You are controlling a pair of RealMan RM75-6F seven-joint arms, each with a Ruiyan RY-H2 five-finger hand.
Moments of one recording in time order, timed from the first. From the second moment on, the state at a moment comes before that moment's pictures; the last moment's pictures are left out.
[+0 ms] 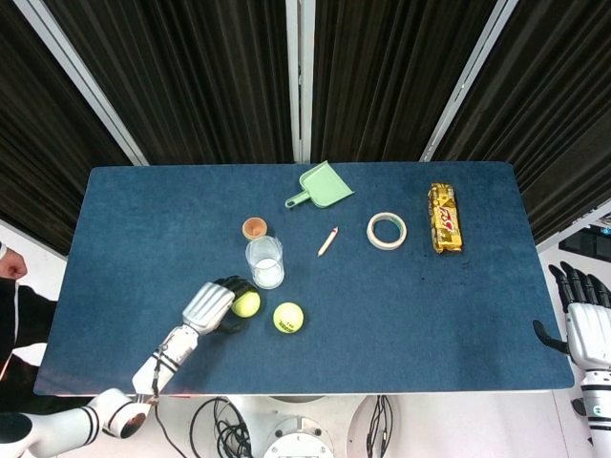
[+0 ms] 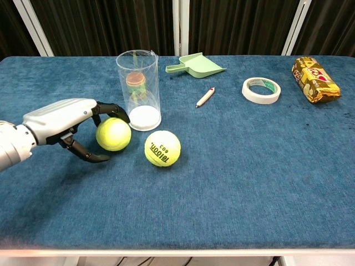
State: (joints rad) left arm -0.57 -1.73 -0.05 -1.17 1.56 1.08 -0.11; right arm 0.08 -1.09 0.10 -1.61 -1.35 1.38 -0.01
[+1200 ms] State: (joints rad) left arm -0.62 -1.51 -0.23 -1.48 1.51 1.25 0.18; right arm 0.08 -1.08 0.10 -1.64 -1.37 1.42 -0.02
